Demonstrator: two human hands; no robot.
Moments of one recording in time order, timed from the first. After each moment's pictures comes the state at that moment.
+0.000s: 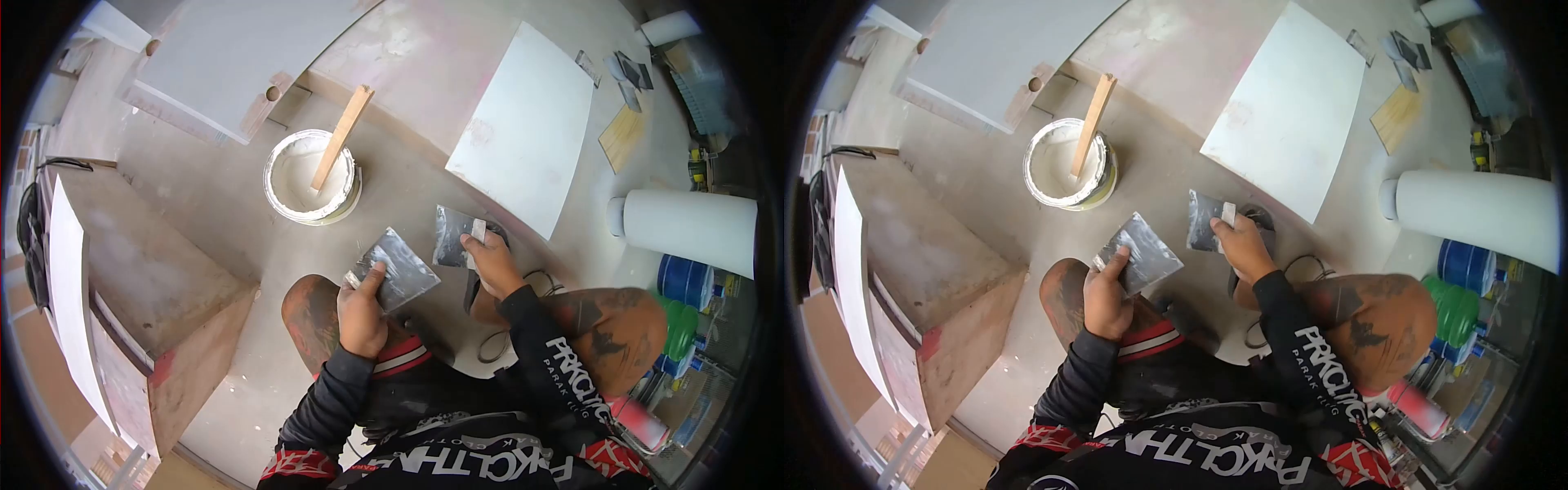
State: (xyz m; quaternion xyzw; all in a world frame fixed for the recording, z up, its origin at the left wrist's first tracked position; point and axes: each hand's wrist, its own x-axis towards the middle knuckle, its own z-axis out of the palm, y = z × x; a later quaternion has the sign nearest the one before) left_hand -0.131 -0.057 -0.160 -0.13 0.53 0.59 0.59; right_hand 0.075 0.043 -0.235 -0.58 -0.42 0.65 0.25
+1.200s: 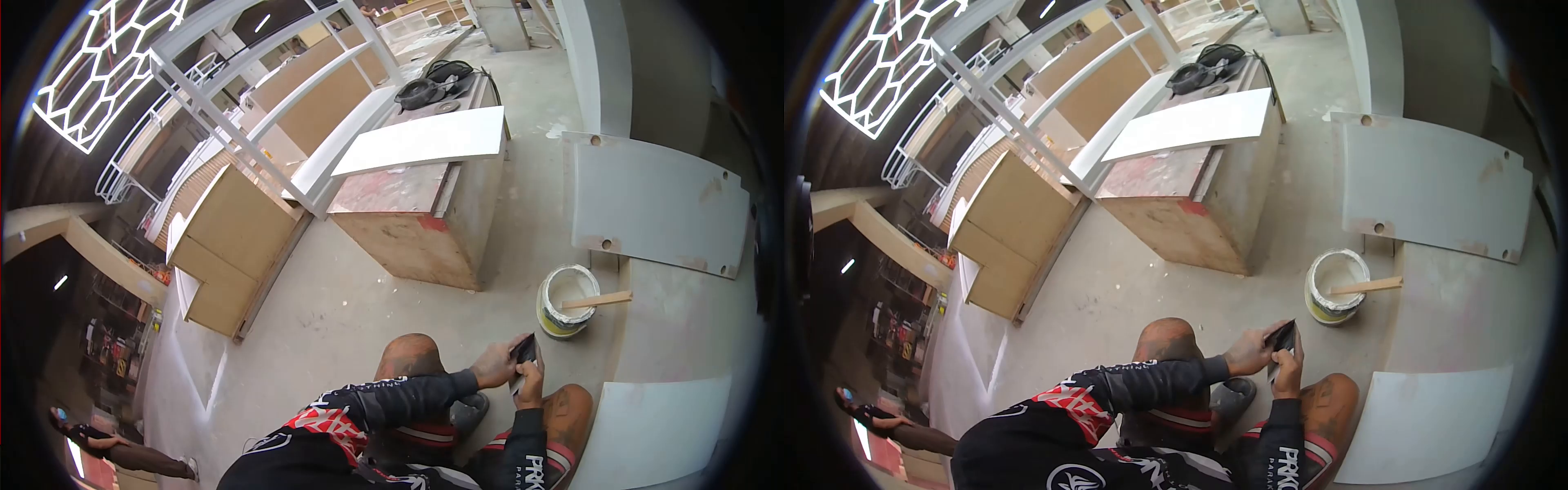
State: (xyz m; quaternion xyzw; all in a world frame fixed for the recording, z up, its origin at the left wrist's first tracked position) left_hand -0.082 -0.086 -0.111 0.19 0.86 0.40 0.26; right_hand -0.028 0.021 -0.195 -0.13 -0.34 0.93 0.02
